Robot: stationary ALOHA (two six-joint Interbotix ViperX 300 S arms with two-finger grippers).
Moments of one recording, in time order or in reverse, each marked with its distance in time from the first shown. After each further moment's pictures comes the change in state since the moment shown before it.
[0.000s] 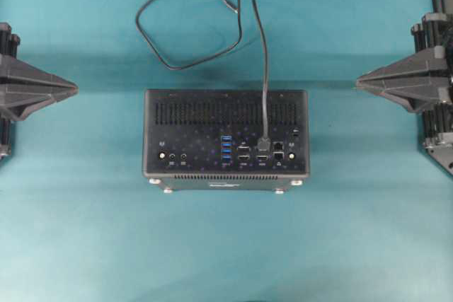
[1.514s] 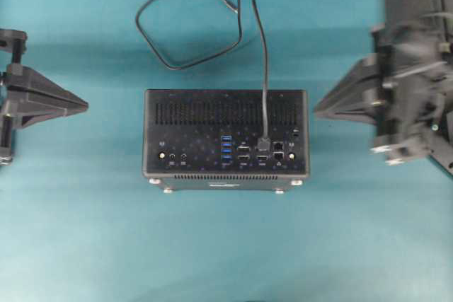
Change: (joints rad) left arm -0.049 0.075 -0.212 0.008 0.495 -0.077; right arm 0.077 0.454 -0.716 0.069 1.103 0.316
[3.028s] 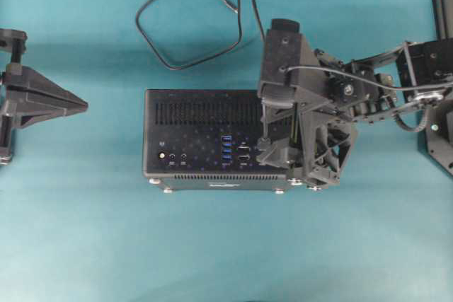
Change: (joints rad) left arm -0.002 -0.005 -0.002 0.000 0.000 -0.003; right arm 0.038 0.279 -0.141 -0.005 0.029 -0.017
